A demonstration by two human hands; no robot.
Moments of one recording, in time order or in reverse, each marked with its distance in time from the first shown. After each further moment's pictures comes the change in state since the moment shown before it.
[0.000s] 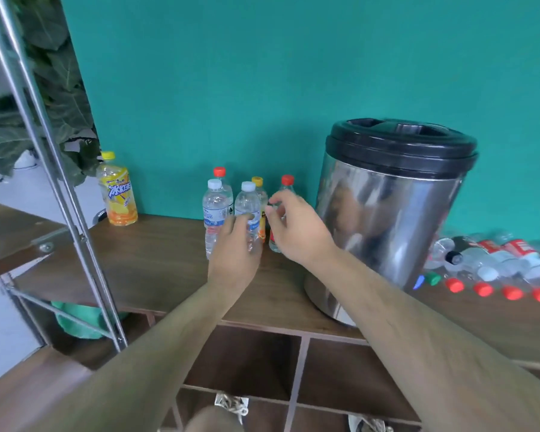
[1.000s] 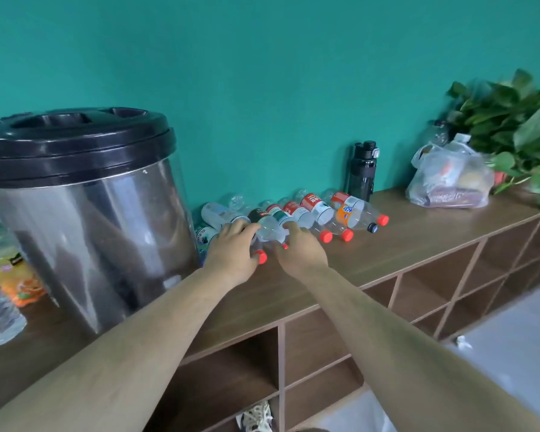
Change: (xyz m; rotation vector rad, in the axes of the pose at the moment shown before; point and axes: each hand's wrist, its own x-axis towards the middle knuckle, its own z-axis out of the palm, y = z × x) left_hand -0.028 0.268 0.273 0.232 -0.604 0.531; right_hand -0.160 0.296 -0.217 -0.263 0.126 0.764
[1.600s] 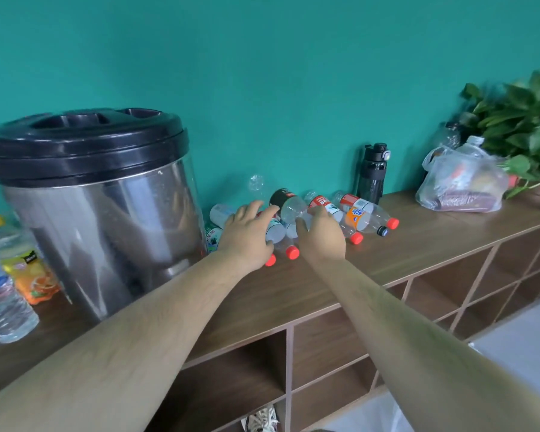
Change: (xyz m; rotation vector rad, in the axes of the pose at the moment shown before) left_hand 0.017 0.009 -0.022 0.044 0.046 0.059; right_hand 0.024 -0.001 -0.011 0.087 0.261 0.078
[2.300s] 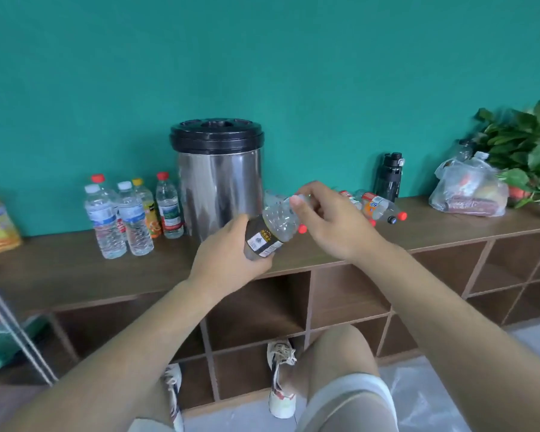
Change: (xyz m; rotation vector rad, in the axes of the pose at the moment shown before) left_hand -0.281 0.041 -0.144 -0.208 0.257 -0.208; right_hand -0.232 -0.102 -0.182 0.232 -0.248 -0.622
